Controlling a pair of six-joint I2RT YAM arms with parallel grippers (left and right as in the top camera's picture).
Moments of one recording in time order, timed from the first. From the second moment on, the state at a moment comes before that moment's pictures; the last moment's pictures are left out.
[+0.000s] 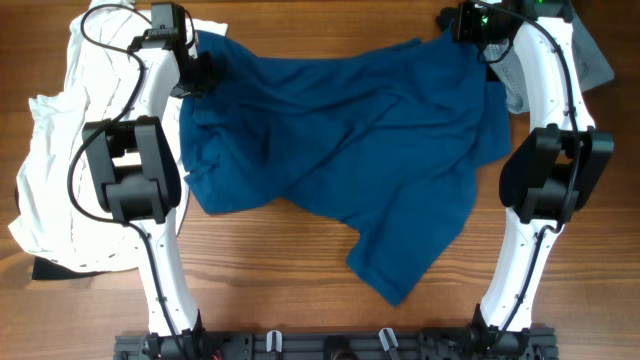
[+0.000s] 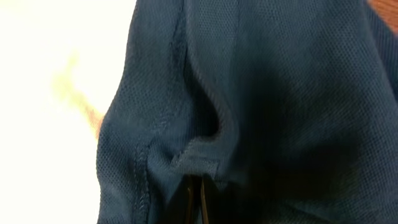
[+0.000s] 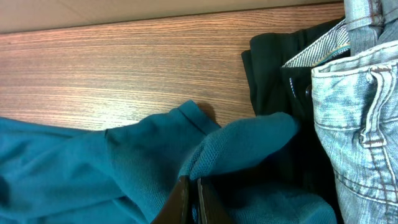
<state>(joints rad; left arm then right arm) 0.05 2.41 1.96 -0.75 0.09 -0.24 -0.07 2.35 2.24 -0.89 -0.30 -0.01</state>
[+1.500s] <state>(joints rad) 0.04 0.86 2.09 -0.87 -0.19 -0.23 -0.49 1.00 2.32 -1.17 -0.31 0.00</state>
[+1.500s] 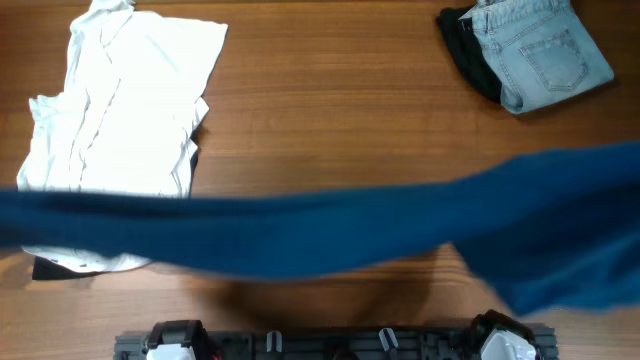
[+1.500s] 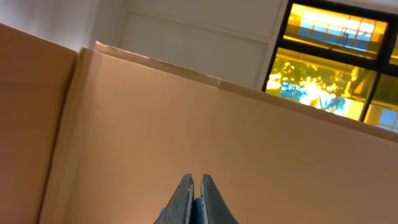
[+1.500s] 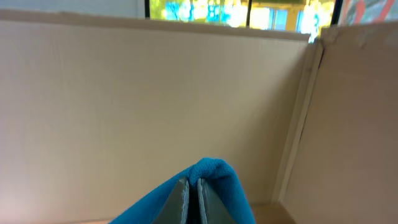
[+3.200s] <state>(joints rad) 0.09 2.09 2.08 -1.04 -0.44 -0.25 -0.11 2.22 2.32 -1.16 -0.35 -0.03</state>
